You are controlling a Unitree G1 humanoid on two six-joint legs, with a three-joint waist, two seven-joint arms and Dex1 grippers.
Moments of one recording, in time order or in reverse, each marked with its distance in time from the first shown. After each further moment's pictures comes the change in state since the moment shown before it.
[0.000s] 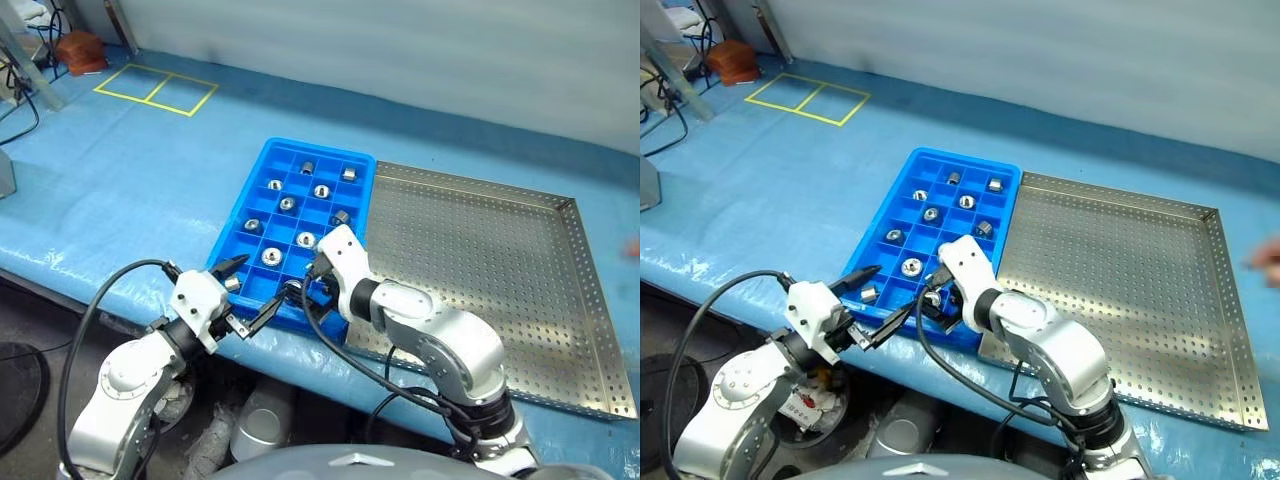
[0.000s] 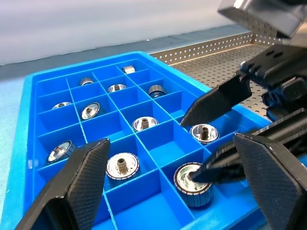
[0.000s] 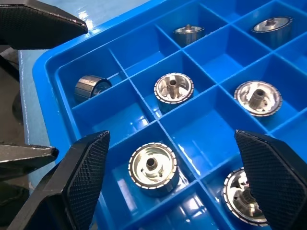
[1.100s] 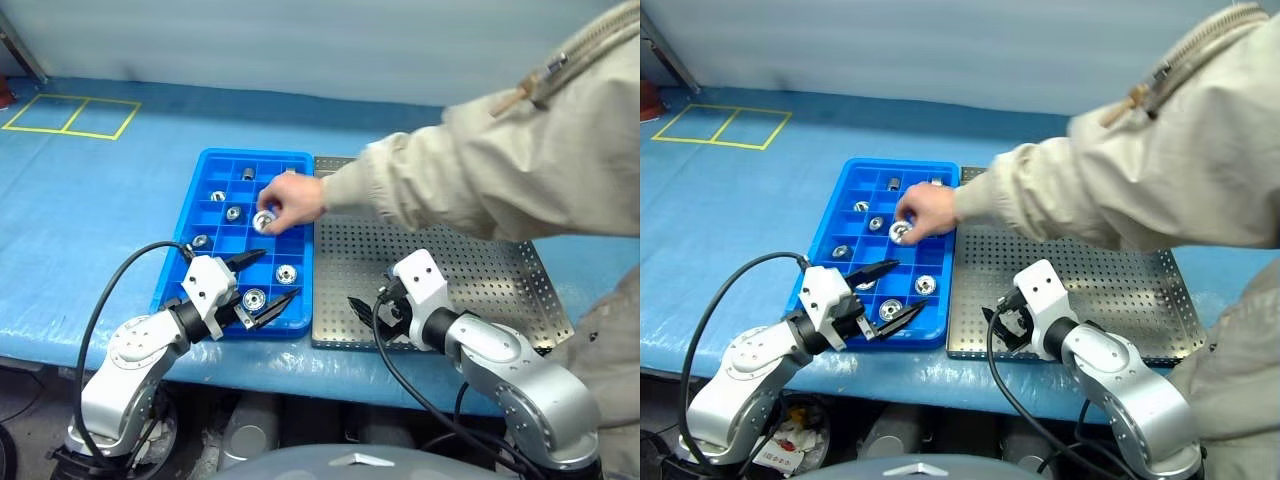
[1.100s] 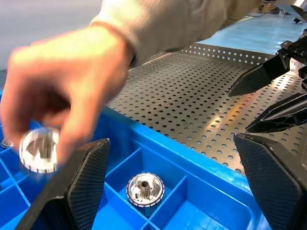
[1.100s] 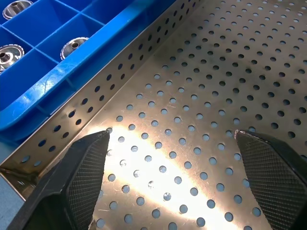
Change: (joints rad) left arm -0.118 0.030 -0.018 0.090 -0.047 0.038 -0.109; right arm 0.276 -0.210 -0.202 -0.195 0.041 -0.030 0.009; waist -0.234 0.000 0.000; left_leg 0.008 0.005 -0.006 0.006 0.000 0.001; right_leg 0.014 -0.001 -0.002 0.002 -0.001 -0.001
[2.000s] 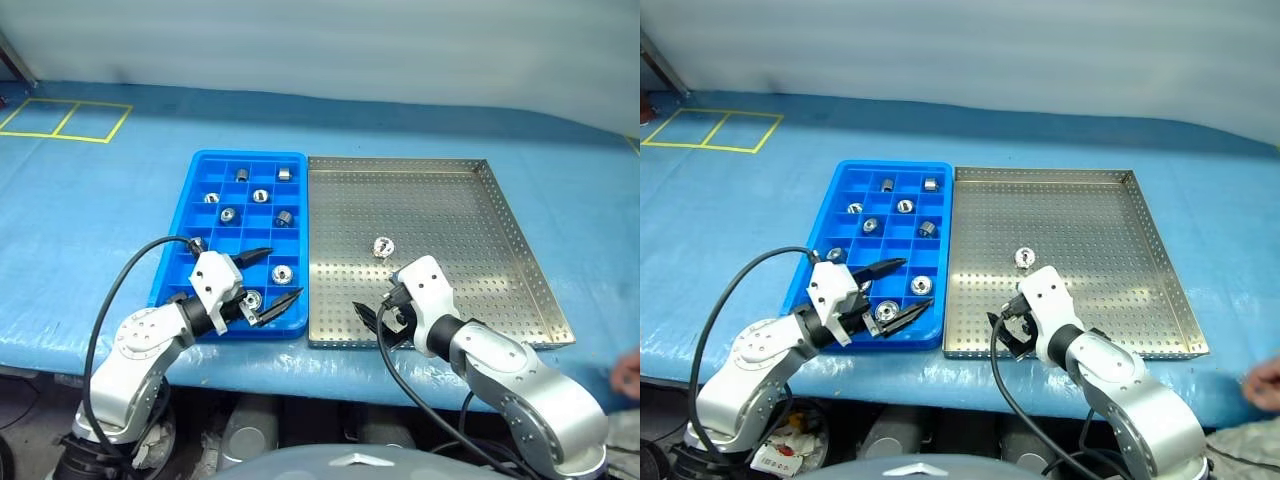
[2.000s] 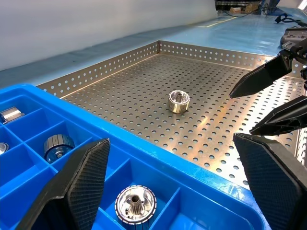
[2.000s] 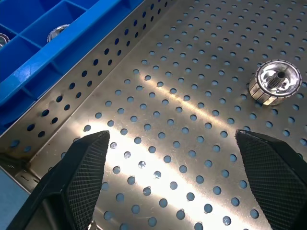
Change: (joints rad) left arm -0.051 0.000 -0.029 0.044 0.001 0.000 -0.031; right arm 0.042 -0.012 -0.010 -0.032 -0.009 -0.001 -0.032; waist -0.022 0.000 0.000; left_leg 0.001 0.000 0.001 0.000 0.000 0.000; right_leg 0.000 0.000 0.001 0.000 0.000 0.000
